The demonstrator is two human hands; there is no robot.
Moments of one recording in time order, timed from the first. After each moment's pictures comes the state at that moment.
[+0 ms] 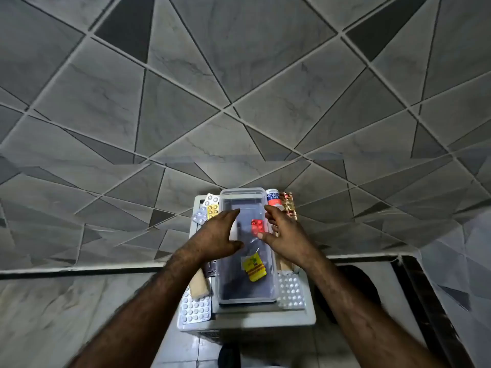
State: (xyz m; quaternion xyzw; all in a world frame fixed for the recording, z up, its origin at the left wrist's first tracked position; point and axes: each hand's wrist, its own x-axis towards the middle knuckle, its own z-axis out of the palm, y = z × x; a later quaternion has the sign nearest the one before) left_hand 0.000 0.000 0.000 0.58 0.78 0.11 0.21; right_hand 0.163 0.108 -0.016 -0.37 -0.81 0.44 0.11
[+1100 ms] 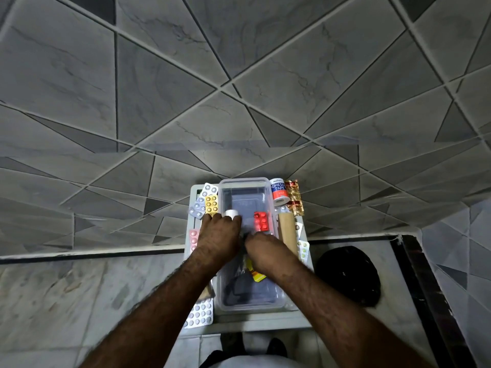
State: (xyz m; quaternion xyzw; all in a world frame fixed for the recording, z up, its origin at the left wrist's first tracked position) left_hand 0.000 0.027 -0.034 0.57 0.81 -0.08 0.09; right_hand 0.114 0.084 -0.048 -0.28 -0.93 0.15 -0.18
